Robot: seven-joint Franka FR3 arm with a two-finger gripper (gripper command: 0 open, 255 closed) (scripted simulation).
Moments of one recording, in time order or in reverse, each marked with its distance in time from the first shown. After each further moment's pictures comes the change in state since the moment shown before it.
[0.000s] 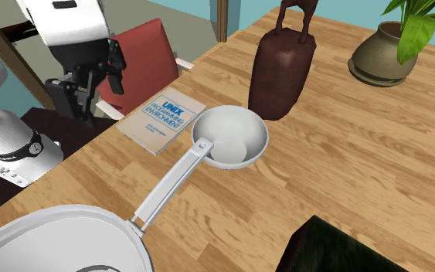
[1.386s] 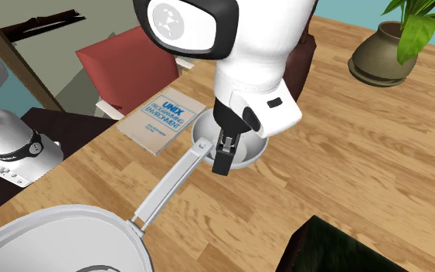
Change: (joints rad) arm -0.013 0.791 -0.004 0.785 0.059 -0.019 -0.013
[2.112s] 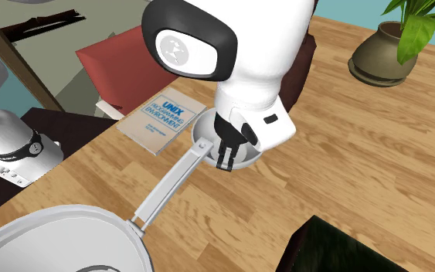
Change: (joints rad) arm 0.001 0.012 0.001 -0.056 0.001 0.068 0.001
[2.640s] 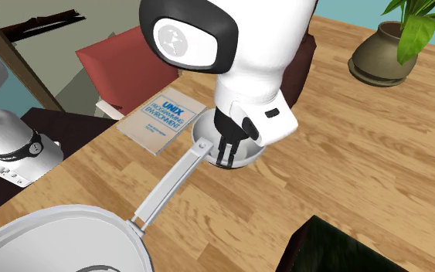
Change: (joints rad) arm 0.001 -0.004 0.000 0.020 0.000 -0.025 0.001
